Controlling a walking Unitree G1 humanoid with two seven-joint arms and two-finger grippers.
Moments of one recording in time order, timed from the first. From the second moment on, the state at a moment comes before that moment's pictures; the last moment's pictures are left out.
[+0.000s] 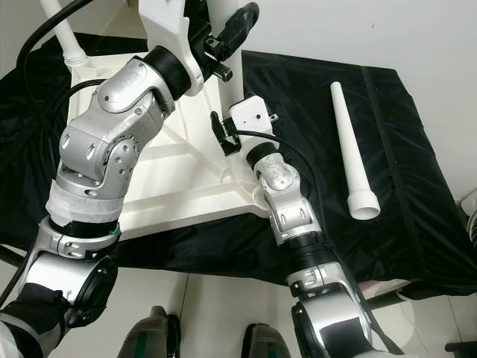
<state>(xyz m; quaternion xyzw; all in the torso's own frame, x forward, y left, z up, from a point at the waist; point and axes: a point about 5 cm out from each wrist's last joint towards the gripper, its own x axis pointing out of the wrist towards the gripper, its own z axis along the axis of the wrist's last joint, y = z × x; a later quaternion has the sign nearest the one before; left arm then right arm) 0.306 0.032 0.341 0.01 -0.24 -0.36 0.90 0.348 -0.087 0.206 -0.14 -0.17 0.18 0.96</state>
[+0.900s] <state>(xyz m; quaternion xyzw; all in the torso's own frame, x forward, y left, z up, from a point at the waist) 0.305 0.032 0.342 0.01 -0.24 -0.36 0.90 0.354 -0.086 0.202 -0.12 -0.19 0.19 0.96</state>
